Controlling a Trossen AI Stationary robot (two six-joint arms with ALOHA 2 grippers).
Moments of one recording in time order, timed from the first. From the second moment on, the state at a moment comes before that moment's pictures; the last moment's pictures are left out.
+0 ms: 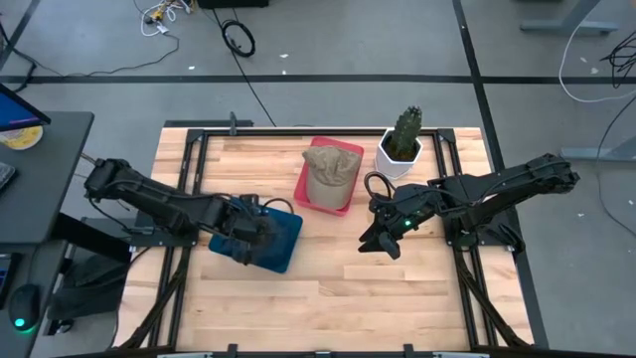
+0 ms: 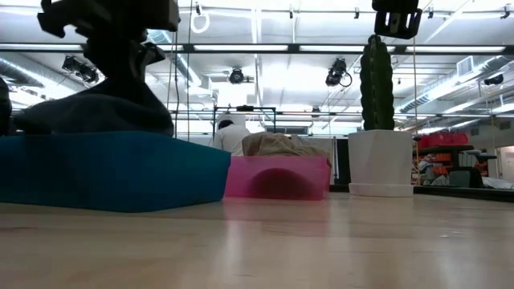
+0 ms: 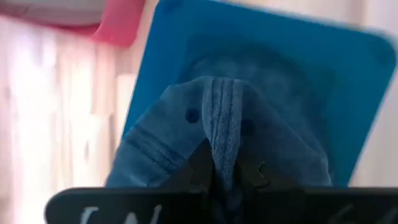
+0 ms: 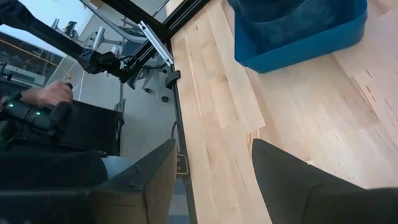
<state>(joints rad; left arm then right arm) -0.30 1.36 1.04 -0.93 -0.31 -0.23 0.22 1.20 1.03 -0.40 -0.20 0.81</state>
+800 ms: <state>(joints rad) -0.28 1.43 0.94 -0.86 -0.36 -0.16 0.22 1.20 1.03 -0.41 -0.17 0.80</state>
